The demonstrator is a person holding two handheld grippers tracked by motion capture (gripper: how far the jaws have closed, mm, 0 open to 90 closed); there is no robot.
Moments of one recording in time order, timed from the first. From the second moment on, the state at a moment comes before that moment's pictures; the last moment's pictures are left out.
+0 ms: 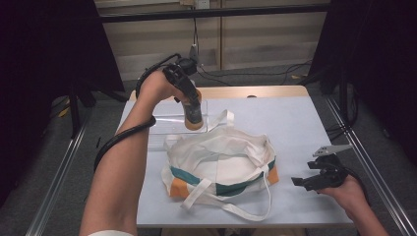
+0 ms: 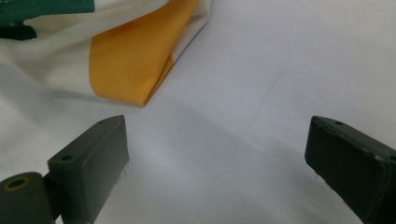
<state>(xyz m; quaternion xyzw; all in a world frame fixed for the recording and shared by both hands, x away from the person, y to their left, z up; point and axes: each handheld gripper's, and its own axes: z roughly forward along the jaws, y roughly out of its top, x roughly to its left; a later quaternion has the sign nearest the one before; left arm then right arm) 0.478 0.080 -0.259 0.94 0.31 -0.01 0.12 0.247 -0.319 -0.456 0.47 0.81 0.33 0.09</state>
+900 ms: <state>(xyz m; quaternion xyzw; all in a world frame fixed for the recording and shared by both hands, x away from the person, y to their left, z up) 0.486 0.074 -0.279 0.95 0.31 -0.01 0.11 0.246 -0.320 -0.455 0.47 0.81 0.32 0.09</state>
